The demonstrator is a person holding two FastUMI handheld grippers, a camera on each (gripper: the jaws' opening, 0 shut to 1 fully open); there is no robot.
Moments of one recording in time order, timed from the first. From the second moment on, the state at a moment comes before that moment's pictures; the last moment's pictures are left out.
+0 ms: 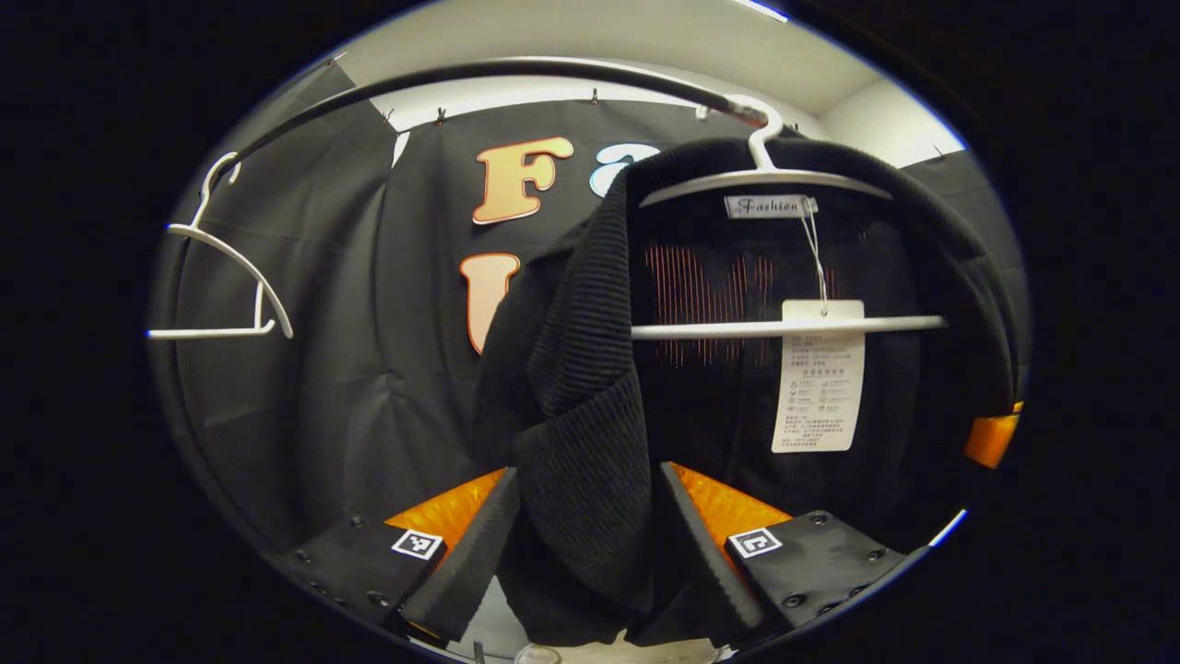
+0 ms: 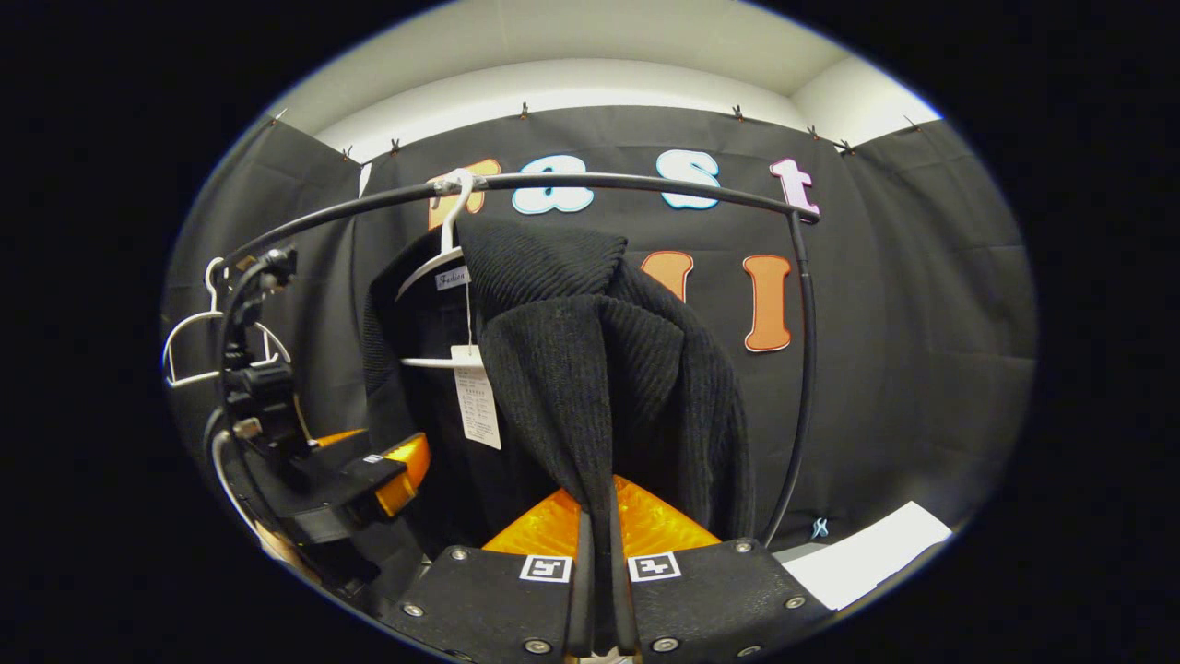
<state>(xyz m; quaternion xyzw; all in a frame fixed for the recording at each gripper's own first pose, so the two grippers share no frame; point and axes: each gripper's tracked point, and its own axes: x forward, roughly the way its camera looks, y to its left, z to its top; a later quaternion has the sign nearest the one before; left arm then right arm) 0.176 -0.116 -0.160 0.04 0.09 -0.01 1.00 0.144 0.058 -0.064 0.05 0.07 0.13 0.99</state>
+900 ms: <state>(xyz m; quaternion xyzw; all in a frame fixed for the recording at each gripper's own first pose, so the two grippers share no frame) 0.184 -0.085 -0.163 0.00 0.12 -0.05 0.99 0.124 0.025 -0.019 0.06 0.07 0.14 0.99</state>
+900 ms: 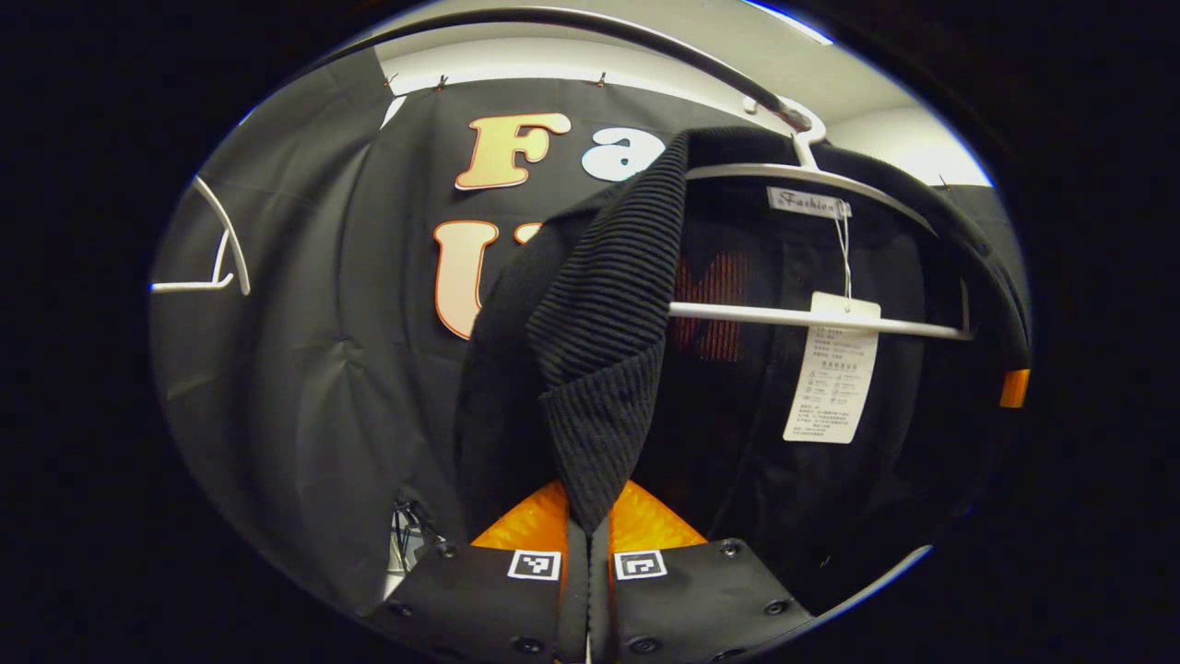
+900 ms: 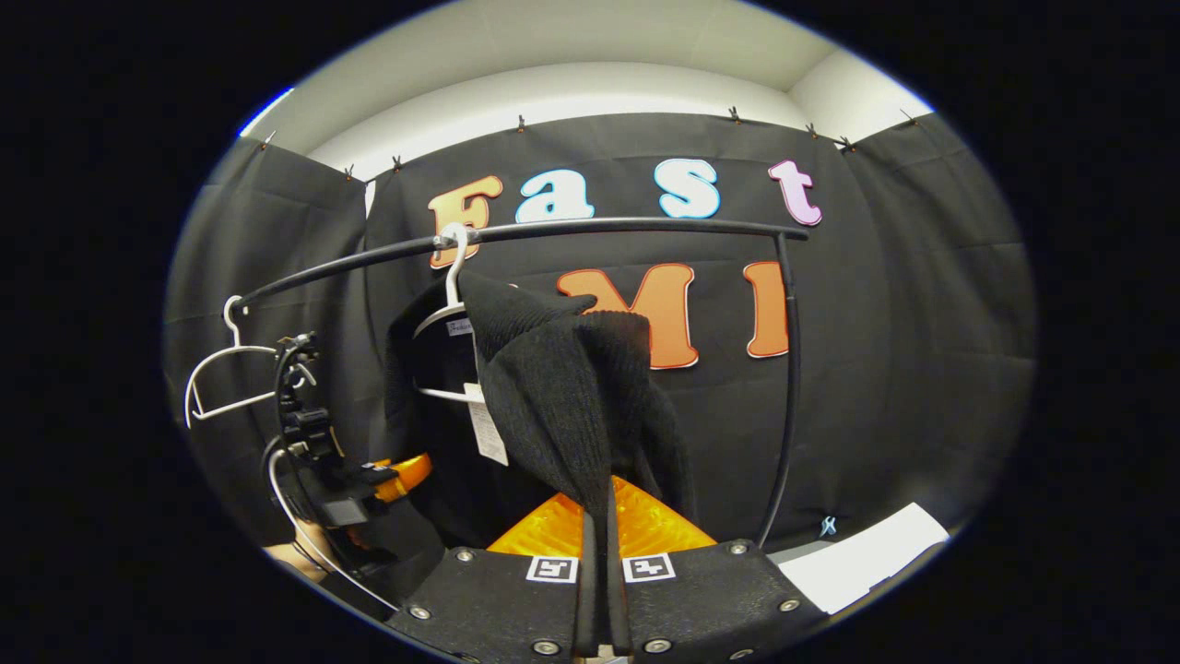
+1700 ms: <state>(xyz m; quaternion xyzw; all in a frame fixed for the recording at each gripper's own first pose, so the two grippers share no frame) 0.189 0.028 -0.027 0.10 0.00 0.03 0.99 0.153 -0.032 0.054 0.01 0.03 0.11 0.99</state>
